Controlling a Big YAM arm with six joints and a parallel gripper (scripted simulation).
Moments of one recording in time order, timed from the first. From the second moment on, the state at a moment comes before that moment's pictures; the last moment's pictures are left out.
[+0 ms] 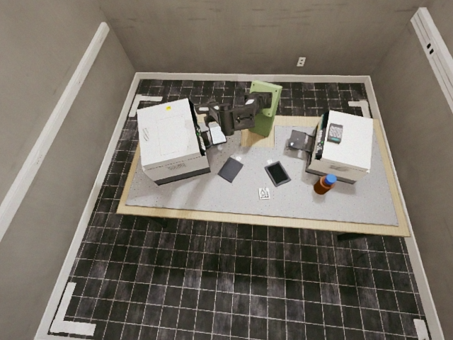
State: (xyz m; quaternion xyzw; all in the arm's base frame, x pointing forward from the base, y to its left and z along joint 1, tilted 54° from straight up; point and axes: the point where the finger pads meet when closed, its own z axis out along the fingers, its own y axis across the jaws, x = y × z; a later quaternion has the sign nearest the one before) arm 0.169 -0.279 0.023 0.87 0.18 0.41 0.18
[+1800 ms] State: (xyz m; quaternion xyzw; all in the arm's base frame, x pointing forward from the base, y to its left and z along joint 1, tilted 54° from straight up) arm 0.184 -0.283 0.013 0.87 0.18 0.42 0.18
